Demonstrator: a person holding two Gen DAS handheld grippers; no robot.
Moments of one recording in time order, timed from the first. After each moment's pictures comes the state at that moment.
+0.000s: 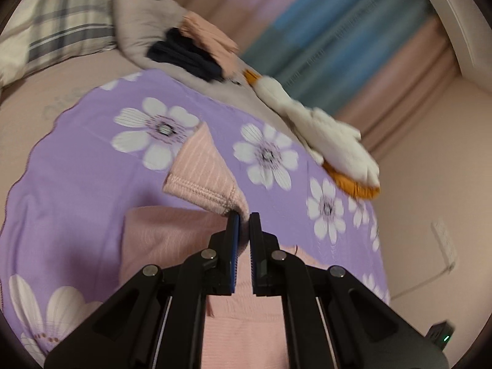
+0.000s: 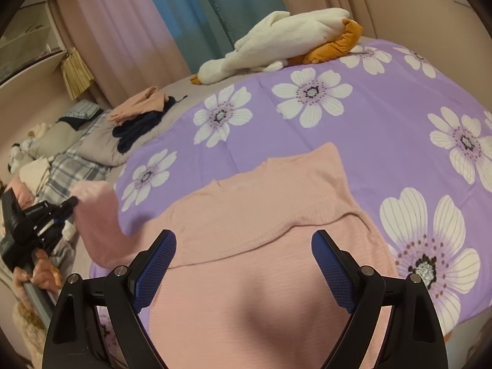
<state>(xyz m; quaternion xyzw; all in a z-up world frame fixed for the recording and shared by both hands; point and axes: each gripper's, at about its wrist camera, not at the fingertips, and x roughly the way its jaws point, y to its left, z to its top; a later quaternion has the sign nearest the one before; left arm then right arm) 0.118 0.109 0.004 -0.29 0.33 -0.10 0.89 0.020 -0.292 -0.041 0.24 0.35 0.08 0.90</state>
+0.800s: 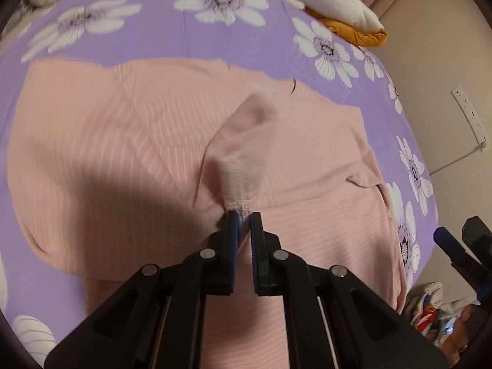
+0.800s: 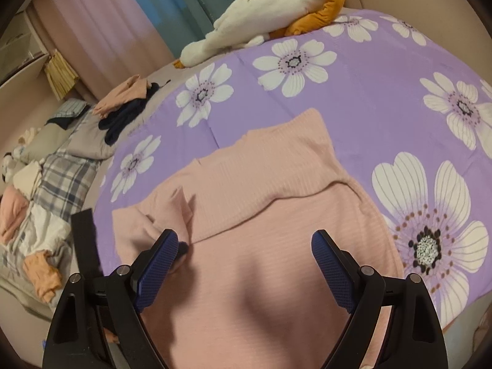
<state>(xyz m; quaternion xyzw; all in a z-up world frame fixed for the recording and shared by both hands) 0.122 -0.040 -0.143 -0.13 0.52 -0.19 0.82 0.024 -0.307 -0.075 0.27 0.40 0.07 0.87</state>
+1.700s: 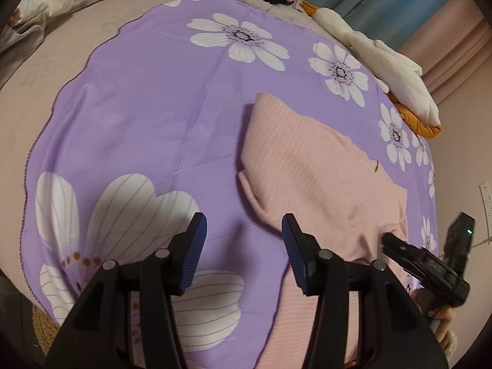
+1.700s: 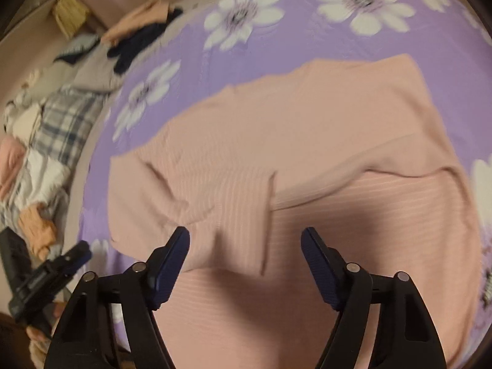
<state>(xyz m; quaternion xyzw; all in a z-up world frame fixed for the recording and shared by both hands) 0.060 0.138 -0.100 -0.24 0.48 -0.02 0.84 0.104 -0.221 -0.129 0.20 0.52 0.18 0.81</state>
